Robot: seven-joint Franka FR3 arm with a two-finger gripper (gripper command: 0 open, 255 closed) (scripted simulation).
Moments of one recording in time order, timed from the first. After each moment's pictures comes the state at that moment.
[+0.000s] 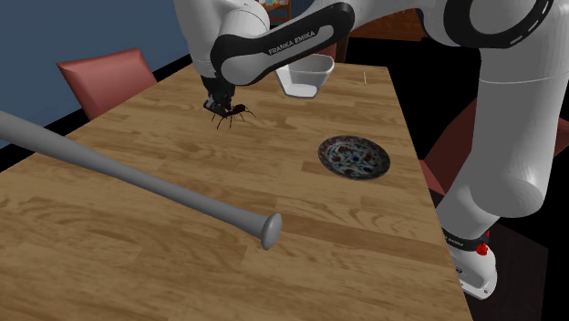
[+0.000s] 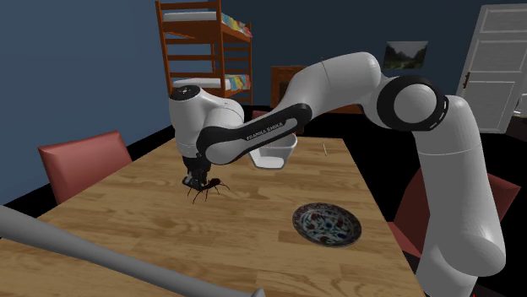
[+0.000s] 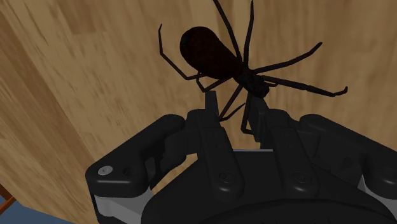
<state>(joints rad) 0.15 0.37 0.41 -1.57 -0.58 2.02 0.36</state>
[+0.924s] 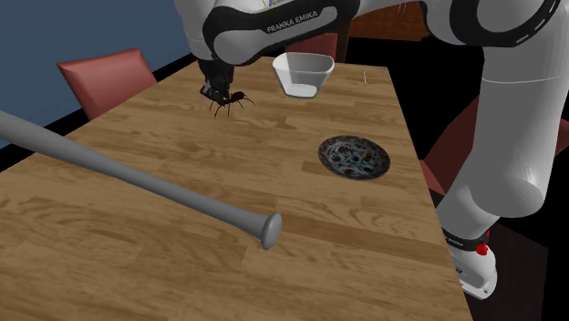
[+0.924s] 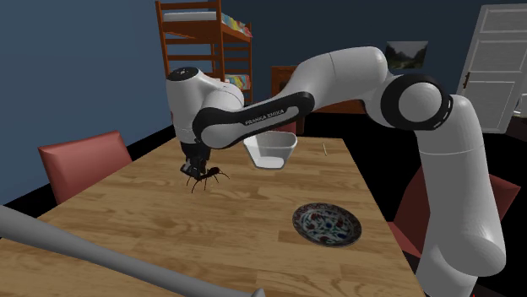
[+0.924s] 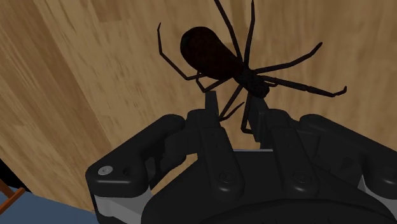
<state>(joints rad) 0.15 0.36 0.42 -1.50 -0.55 1.93 0.31</state>
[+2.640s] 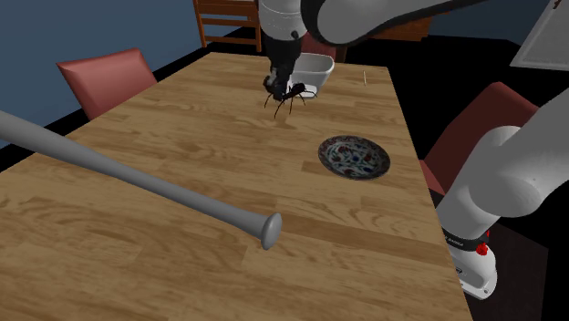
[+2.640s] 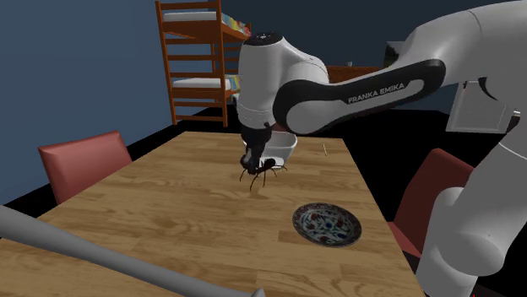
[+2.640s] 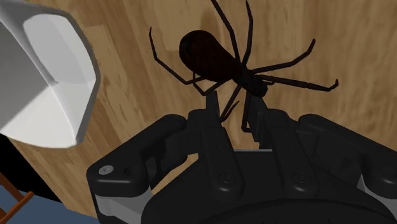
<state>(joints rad) 0.12 -0.32 0.41 -2.11 -0.27 1.96 0.20</state>
